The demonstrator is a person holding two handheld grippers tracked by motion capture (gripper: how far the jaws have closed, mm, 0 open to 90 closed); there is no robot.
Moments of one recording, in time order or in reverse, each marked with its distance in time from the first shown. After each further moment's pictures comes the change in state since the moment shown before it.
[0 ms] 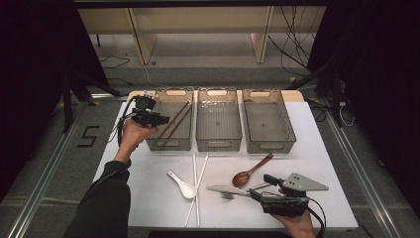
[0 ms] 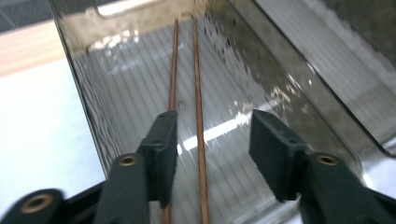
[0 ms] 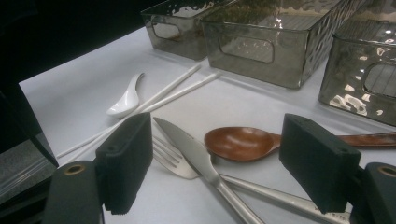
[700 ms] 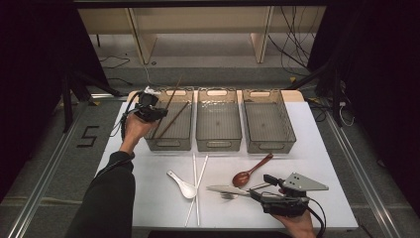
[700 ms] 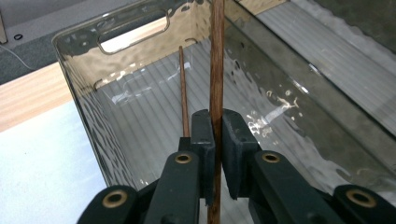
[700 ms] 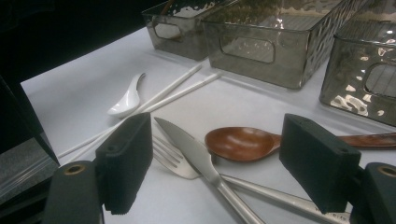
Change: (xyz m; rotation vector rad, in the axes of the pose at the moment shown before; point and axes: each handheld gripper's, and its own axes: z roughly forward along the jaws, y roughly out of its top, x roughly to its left) left arm 0.014 0.010 0.021 -0.074 0.001 0.122; right arm -0.001 0.000 0.000 0.000 0.006 0.000
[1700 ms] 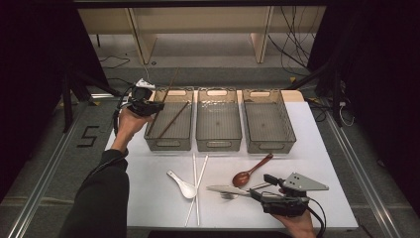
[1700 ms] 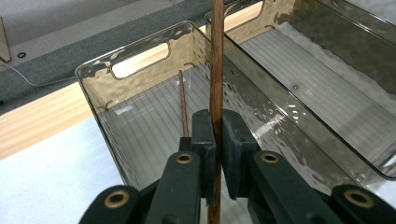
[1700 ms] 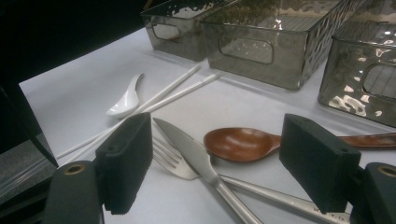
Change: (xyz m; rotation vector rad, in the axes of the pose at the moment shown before) left arm 0.003 0.015 -0.031 -0.061 -0.017 0.012; right arm 0.000 0.000 0.000 -0.001 -0.005 0.000
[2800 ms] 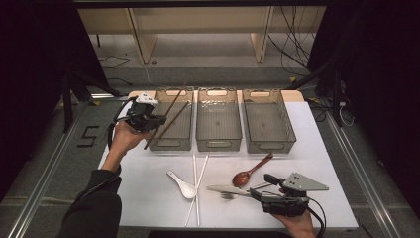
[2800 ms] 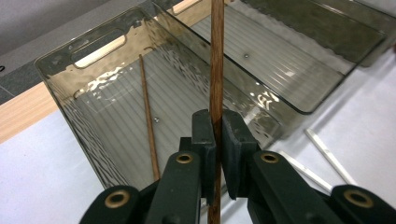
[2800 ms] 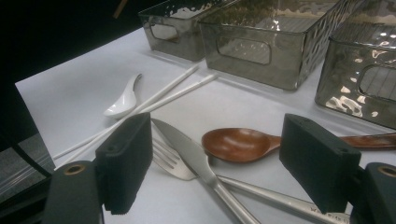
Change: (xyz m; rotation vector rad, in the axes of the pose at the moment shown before) left arm -0.040 -0.020 -0.038 0.033 -0.062 0.124; right arm 0.000 0.000 0.000 -0.002 -0.010 -0.002
